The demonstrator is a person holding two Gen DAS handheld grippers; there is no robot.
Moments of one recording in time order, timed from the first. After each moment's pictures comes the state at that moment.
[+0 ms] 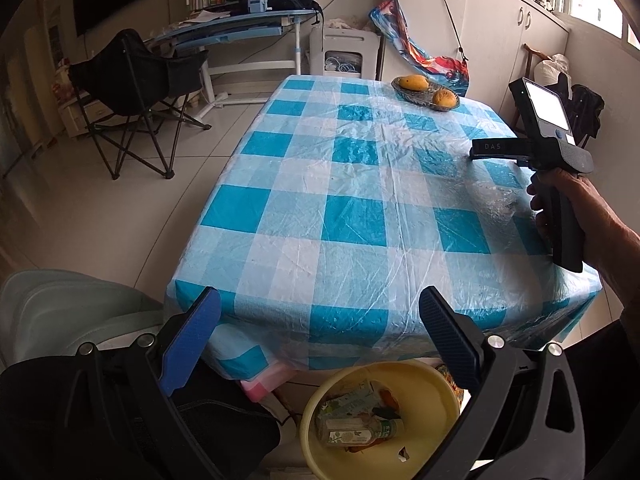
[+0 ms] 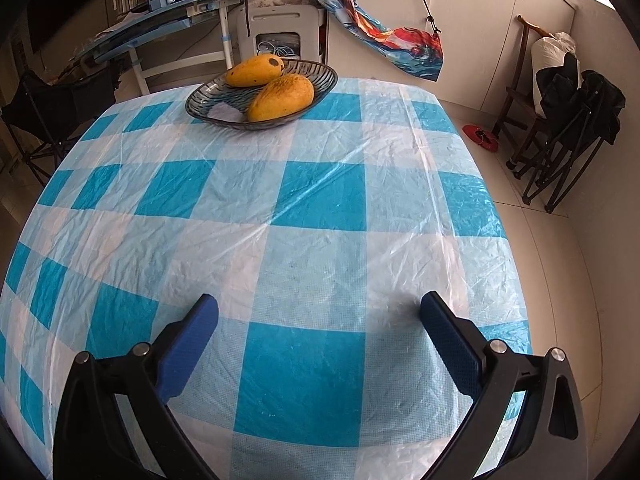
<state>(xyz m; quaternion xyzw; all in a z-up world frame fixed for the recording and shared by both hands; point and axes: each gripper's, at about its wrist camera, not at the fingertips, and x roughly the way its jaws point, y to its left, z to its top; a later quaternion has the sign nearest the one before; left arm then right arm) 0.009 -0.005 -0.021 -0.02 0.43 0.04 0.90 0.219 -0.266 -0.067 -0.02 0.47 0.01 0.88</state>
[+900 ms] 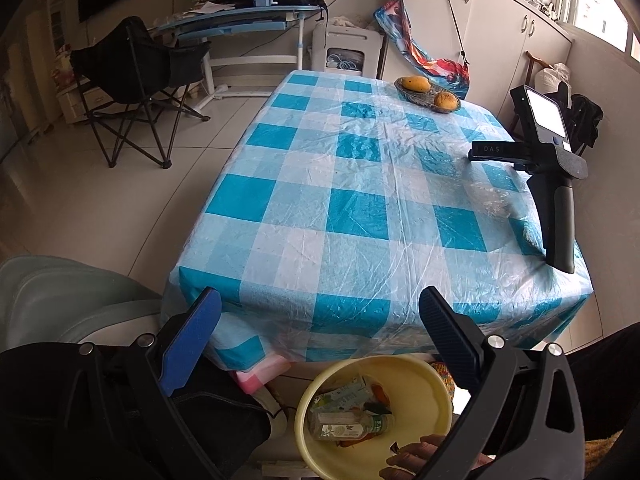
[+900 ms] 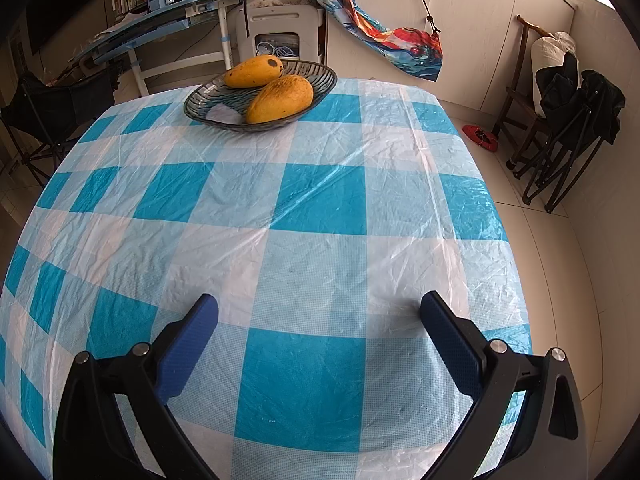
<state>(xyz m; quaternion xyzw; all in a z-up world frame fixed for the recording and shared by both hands) 0.004 0.006 -0.022 -0.05 0.43 0.04 0.90 0.218 -0.266 -0.067 -0.02 0.47 0.01 0.88</state>
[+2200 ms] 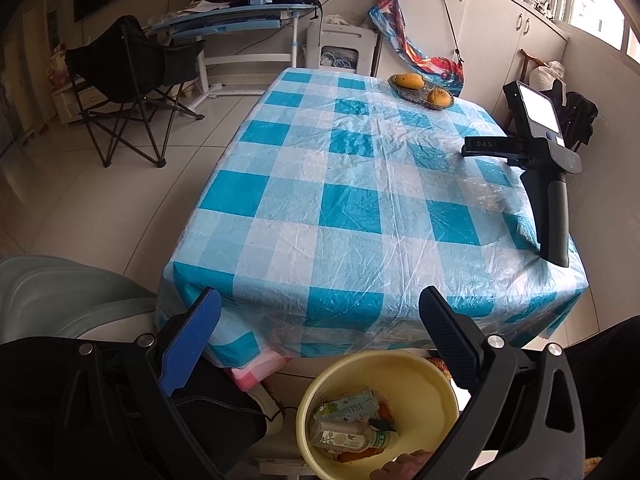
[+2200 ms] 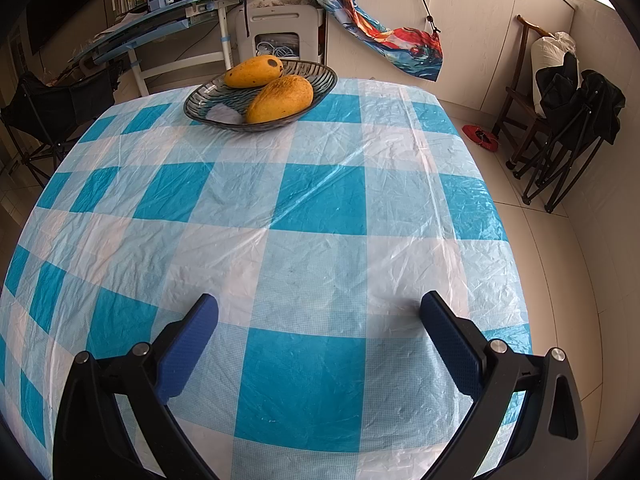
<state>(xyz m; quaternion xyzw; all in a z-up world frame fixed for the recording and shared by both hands) -0.002 0.003 -0.022 -0.05 0.43 0.03 0.90 0.219 -0.266 -0.067 -0.02 0.47 0.01 0.88</state>
